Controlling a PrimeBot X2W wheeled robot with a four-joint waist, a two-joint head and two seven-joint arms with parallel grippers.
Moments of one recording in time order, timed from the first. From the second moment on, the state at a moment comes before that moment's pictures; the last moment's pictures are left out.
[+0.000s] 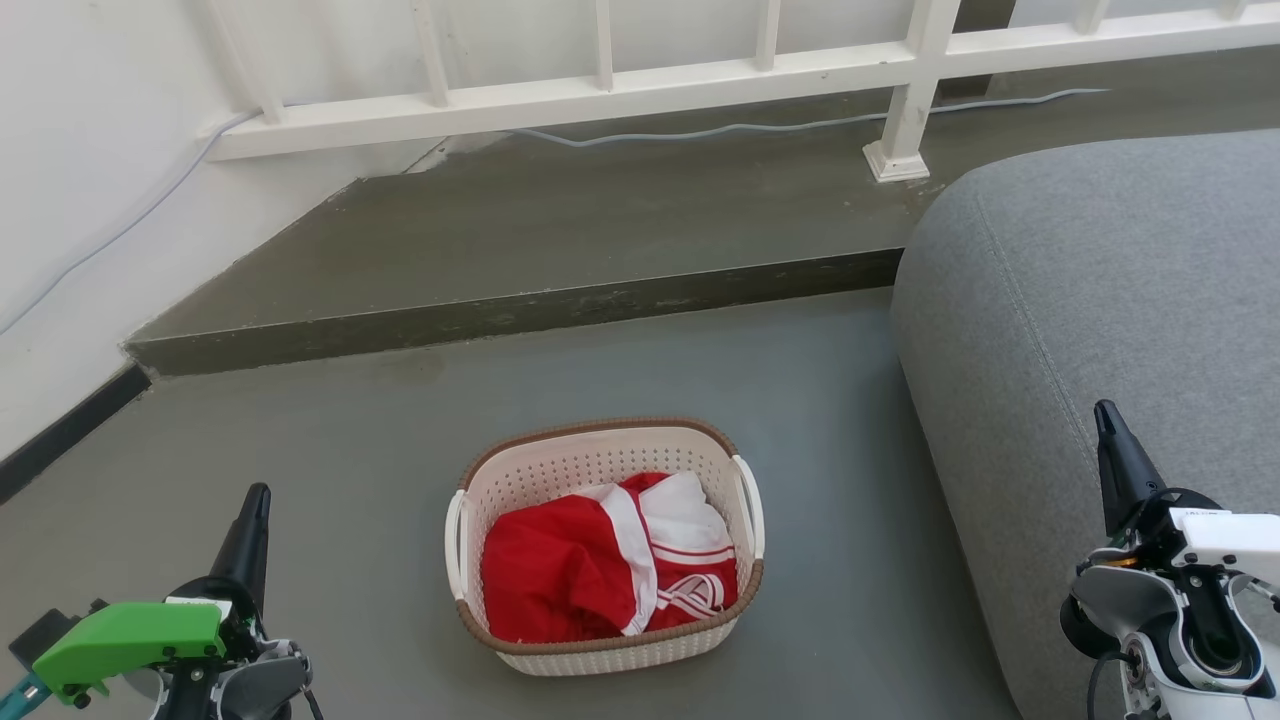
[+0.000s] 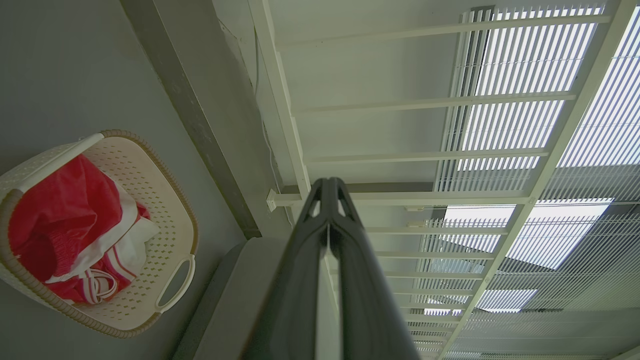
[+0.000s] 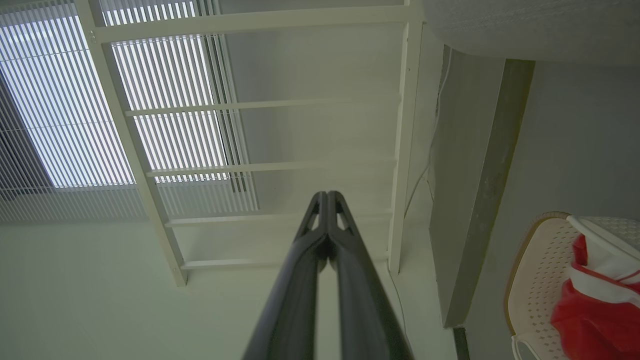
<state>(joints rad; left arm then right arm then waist) -0.06 0.03 0.09 0.28 -1.60 -0.12 0.12 -0.06 -0.05 -0.12 0.28 1.62 0.12 0.10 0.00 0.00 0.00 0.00</state>
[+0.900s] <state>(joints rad) -0.06 0.03 0.09 0.28 -1.60 -0.12 0.12 -0.06 -0.04 -0.12 0.28 1.62 0.12 0.10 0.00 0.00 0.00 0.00</state>
